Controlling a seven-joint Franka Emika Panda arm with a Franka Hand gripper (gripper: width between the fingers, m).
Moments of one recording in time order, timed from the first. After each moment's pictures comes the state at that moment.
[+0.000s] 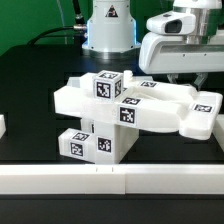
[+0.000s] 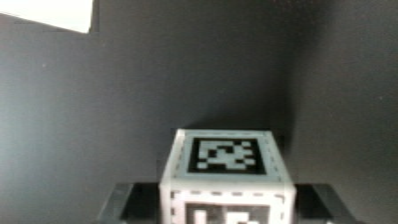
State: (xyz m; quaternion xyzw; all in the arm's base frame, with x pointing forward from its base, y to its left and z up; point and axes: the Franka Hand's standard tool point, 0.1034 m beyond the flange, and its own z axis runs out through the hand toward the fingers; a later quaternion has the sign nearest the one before) arm 0.416 0.130 0.012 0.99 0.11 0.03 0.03
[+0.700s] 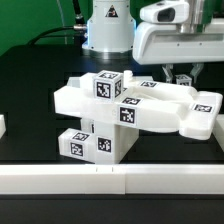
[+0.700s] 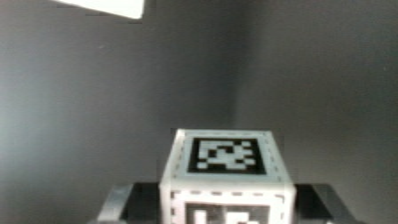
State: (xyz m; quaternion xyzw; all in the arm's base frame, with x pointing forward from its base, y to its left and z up) arm 0.425 0.112 0.052 0.99 0.10 0.02 0.01
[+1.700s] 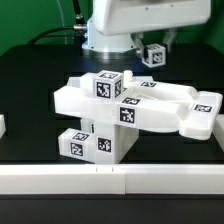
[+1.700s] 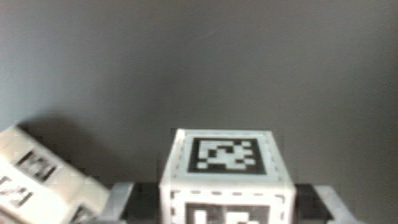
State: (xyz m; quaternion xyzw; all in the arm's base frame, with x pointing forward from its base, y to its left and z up) arm 0.489 0.036 0.121 0.98 0.18 0.00 -0.02
